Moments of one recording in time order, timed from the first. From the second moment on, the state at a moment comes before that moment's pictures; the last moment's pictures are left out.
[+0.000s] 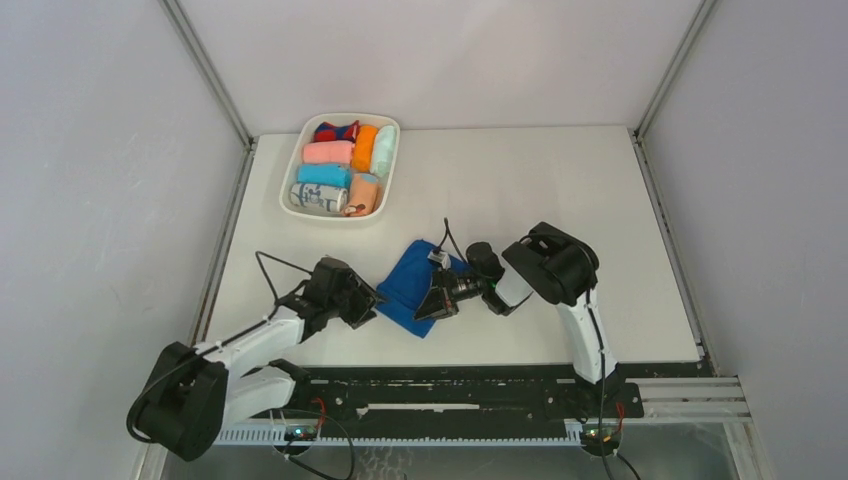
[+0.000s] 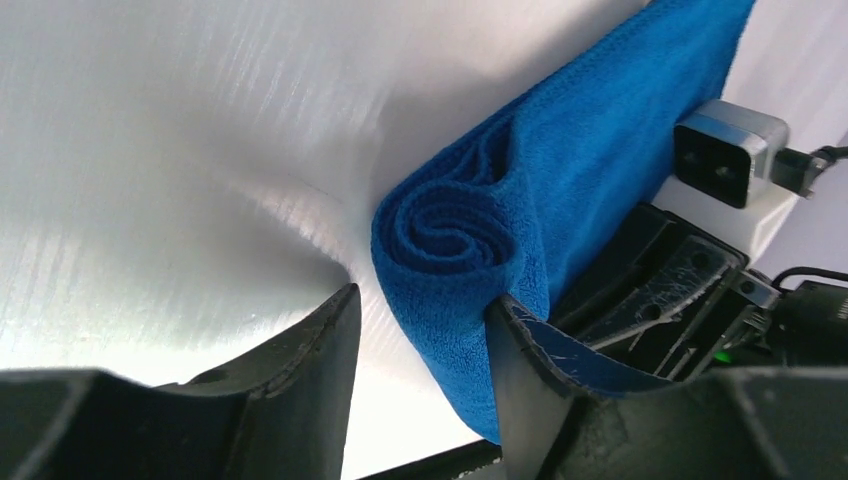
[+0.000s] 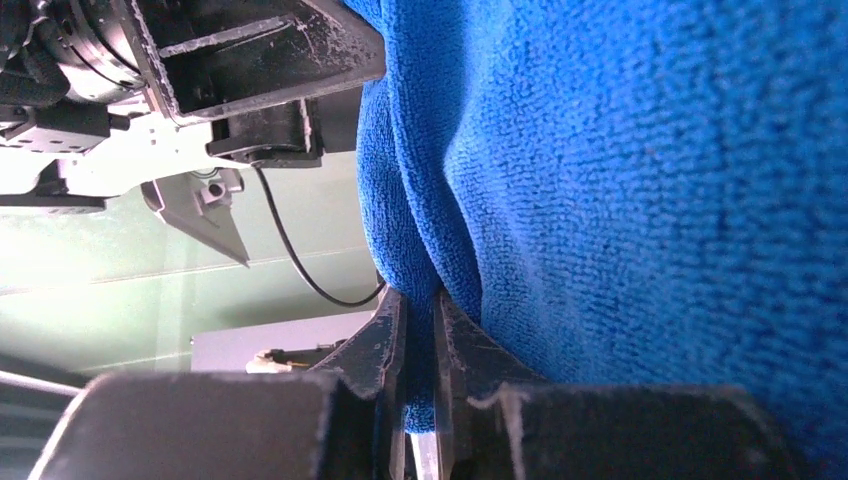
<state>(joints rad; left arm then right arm) -0.46 1.07 0.36 -0.18 0.08 -1.22 0.66 2.21 0.73 1.10 -1.09 1.22</state>
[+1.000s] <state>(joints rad) -0.47 1.21 0.48 -0.25 0.06 -1.10 1.24 1.59 1.05 -0.30 0.16 0.15</state>
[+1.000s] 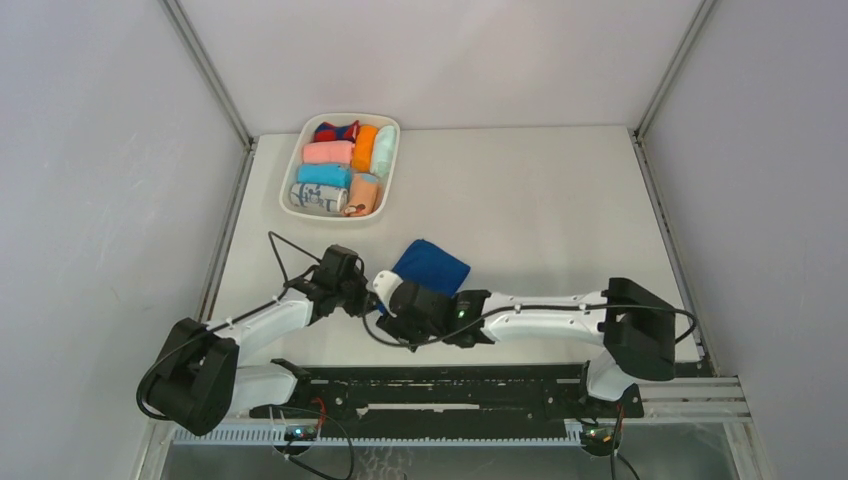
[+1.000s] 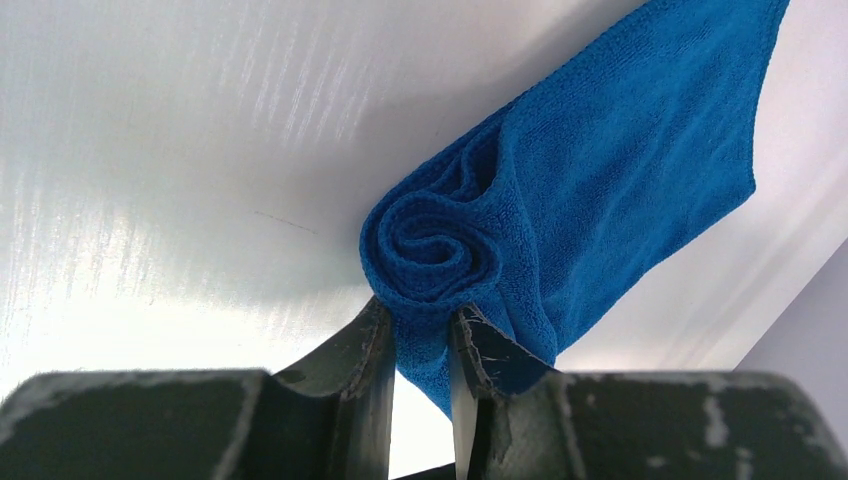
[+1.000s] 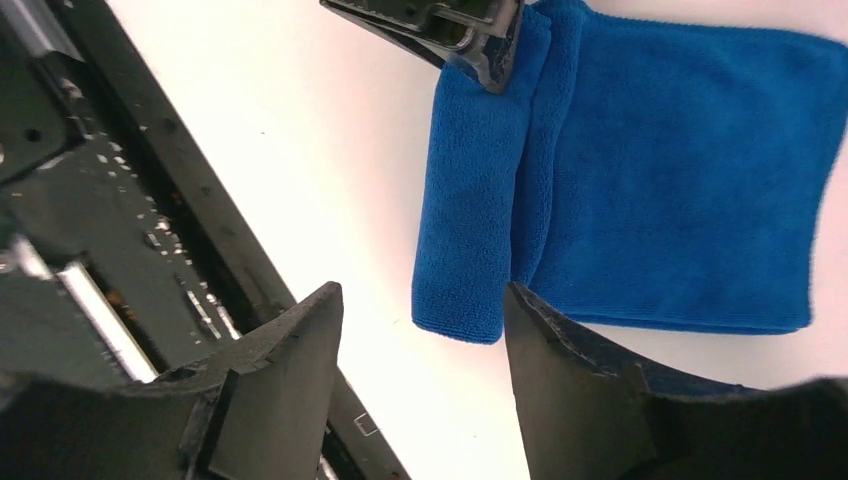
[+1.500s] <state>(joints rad) -0.47 1.22 0.48 -0.25 0.07 -1.10 1.41 1.87 1.14 -0.30 0.53 -0.03</state>
